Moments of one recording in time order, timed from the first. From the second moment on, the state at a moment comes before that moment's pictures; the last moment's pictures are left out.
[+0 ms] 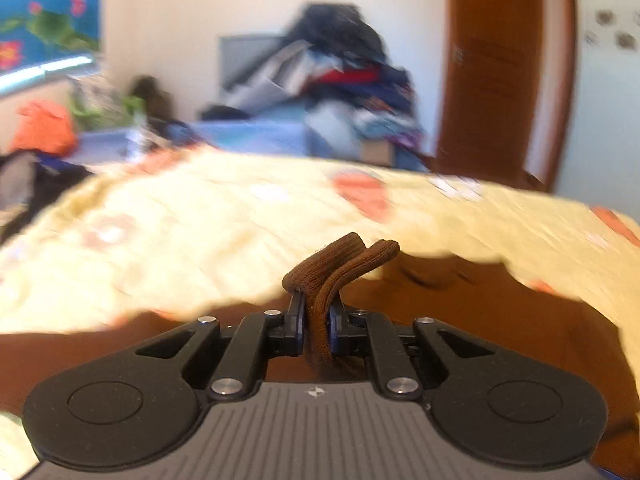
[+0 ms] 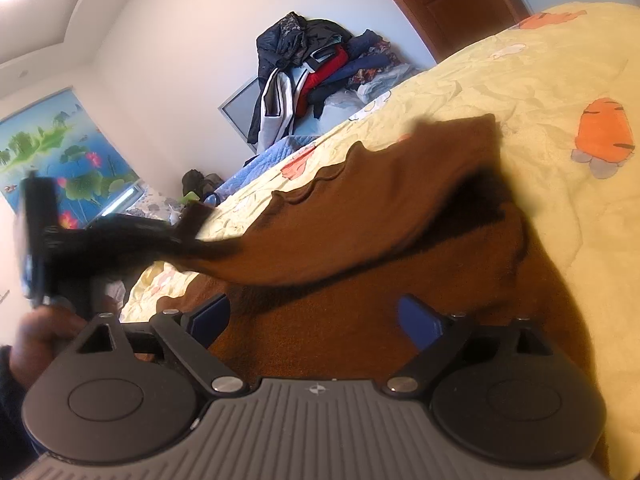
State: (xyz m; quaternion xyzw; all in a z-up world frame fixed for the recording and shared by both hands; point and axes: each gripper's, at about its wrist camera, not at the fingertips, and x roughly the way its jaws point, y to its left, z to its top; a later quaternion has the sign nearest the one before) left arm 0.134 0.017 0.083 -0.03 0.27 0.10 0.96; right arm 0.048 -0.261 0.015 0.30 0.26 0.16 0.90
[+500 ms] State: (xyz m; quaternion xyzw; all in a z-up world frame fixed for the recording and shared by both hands) left arm 0.074 0.074 0.088 -0.05 0.26 0.12 0.96; right arm 0.062 -0.262 0.064 0.26 0.25 0.17 0.92
